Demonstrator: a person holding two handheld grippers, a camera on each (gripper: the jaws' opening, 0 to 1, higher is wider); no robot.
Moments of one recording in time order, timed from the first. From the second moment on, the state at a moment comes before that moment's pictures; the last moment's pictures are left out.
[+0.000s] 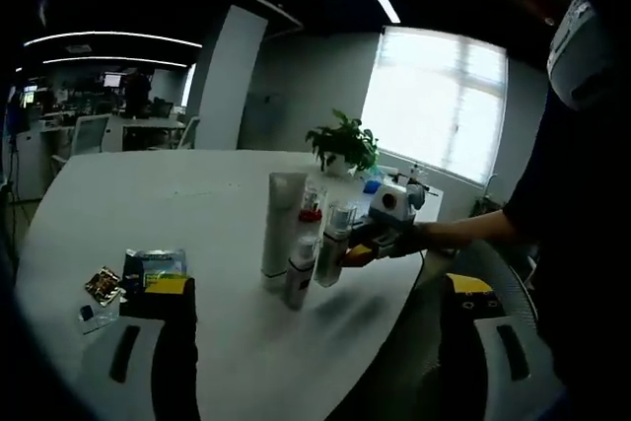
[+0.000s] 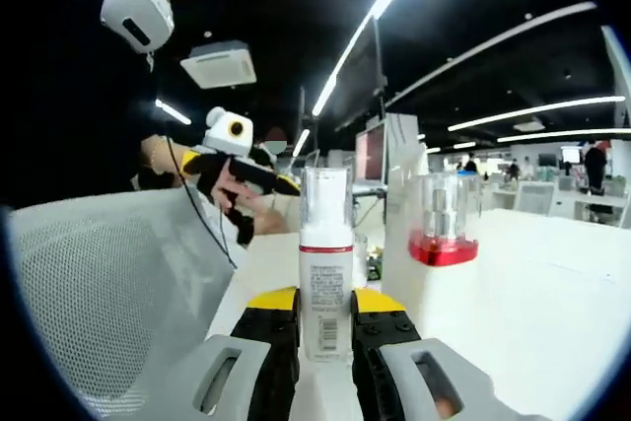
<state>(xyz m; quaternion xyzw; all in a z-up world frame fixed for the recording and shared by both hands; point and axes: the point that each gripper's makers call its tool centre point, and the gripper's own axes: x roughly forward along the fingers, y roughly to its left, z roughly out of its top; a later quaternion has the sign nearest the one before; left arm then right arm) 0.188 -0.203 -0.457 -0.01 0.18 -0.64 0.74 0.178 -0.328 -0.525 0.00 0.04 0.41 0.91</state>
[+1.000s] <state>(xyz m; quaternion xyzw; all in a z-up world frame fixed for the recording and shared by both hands) 0.201 -0.192 -0.477 -0.01 0.21 -0.63 0.75 0.185 -0.330 -0.558 -0.01 0.06 0.41 0.91</state>
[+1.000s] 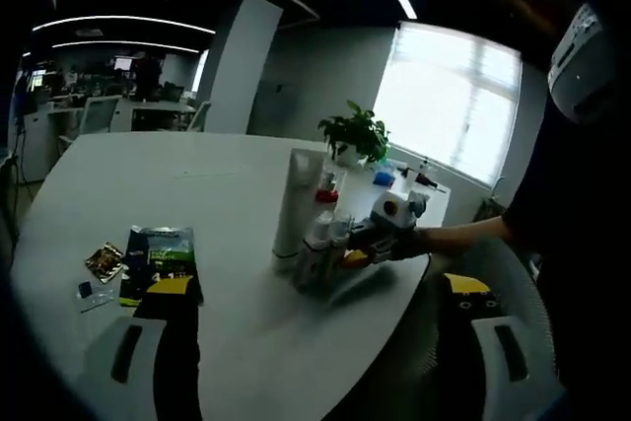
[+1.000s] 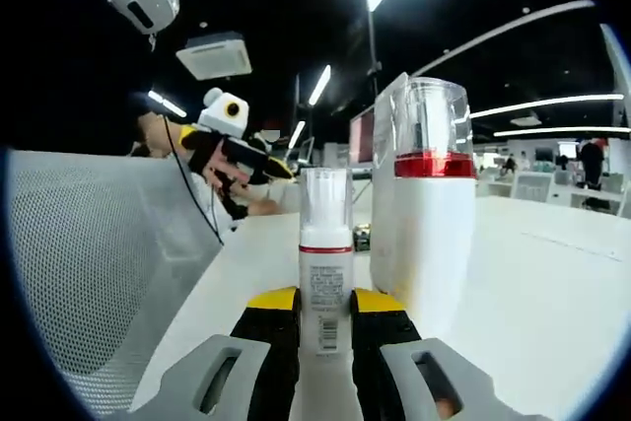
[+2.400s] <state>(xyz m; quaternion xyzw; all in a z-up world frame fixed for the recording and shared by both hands) 0.191 -0.197 -0.484 0.00 0.22 -0.64 0.73 0.192 -0.348 -0.585 -0.05 0.15 0.44 0.88</state>
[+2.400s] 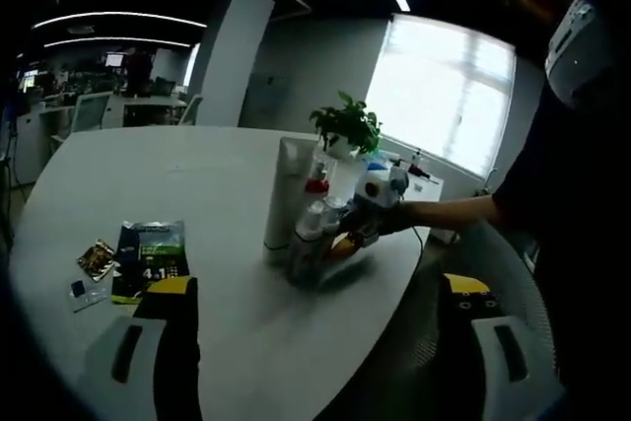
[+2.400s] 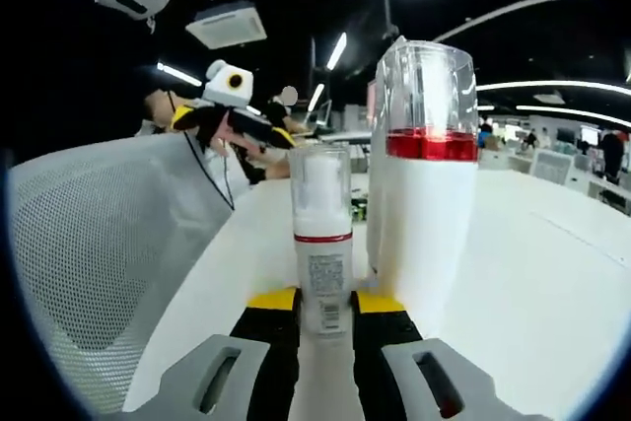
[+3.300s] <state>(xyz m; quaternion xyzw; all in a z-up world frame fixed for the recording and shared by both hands) 0.218 -0.182 -0.483 -0.04 0.27 -0.58 0.77 0.138 -0.364 -0.572 0.01 0.34 0.29 0.89</state>
